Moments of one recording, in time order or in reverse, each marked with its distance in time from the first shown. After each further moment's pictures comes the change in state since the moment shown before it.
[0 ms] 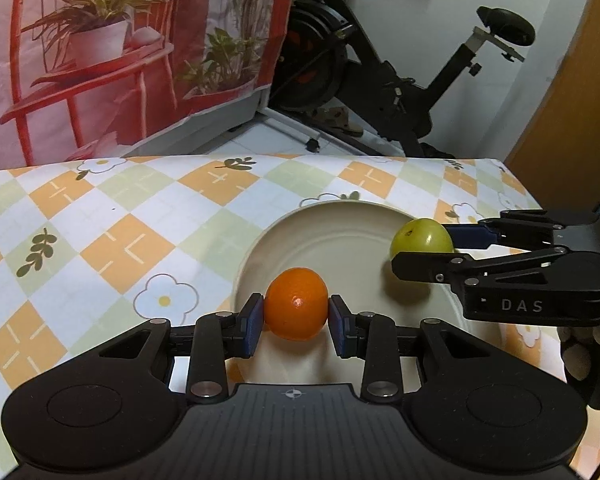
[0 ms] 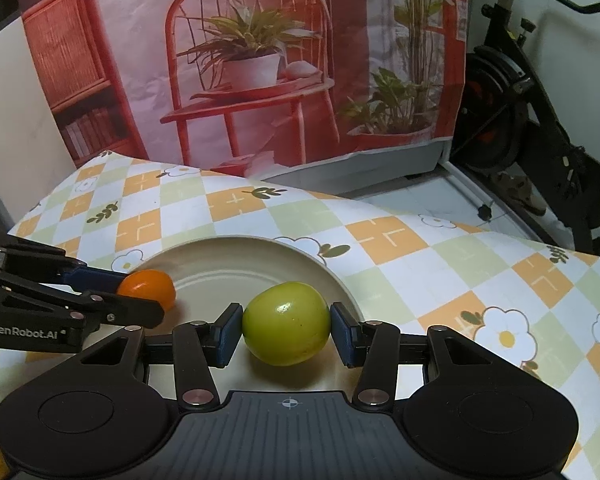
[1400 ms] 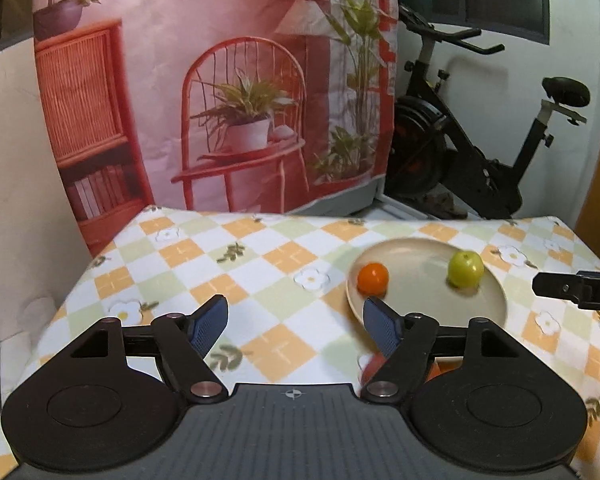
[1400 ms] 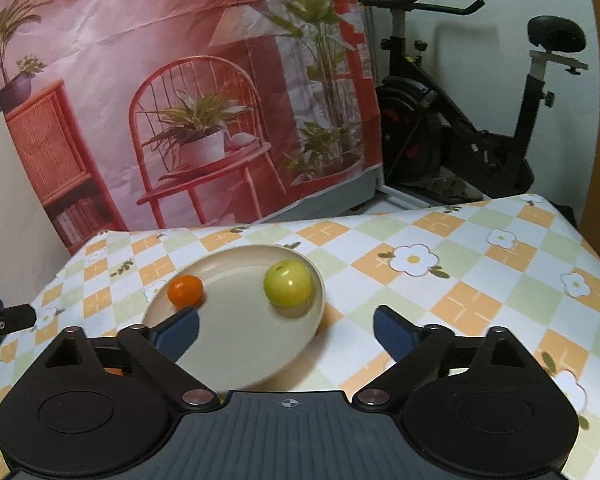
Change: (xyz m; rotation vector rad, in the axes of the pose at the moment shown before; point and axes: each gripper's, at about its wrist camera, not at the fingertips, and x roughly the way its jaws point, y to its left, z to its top) left arm -0.173 -0.047 -0.079 -0.053 -0.277 0.397; right arm -0.145 0.019 -0.087 0.232 -0.219 -0.114
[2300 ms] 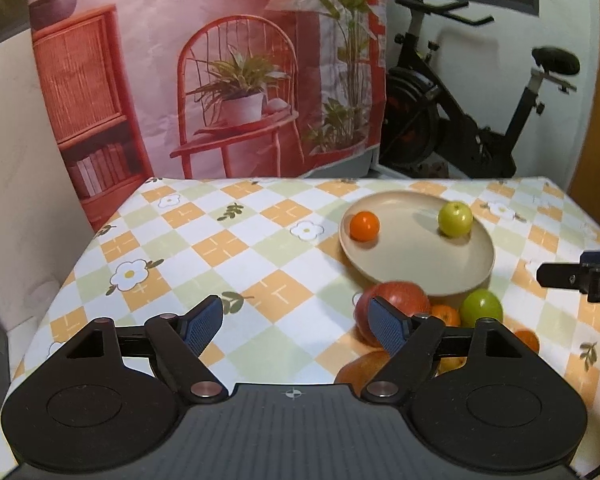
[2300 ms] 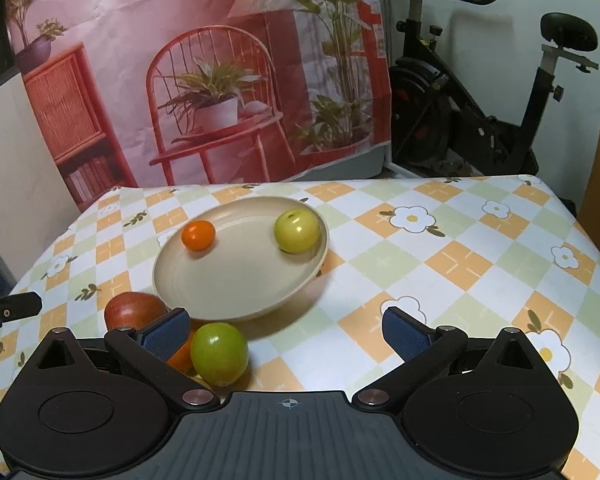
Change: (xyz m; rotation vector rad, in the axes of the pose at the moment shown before) left arm -0.023 -0.005 -0.034 0.052 0.075 0.005; right arm -0.026 0.005 -0.028 -0.057 0.087 0.017
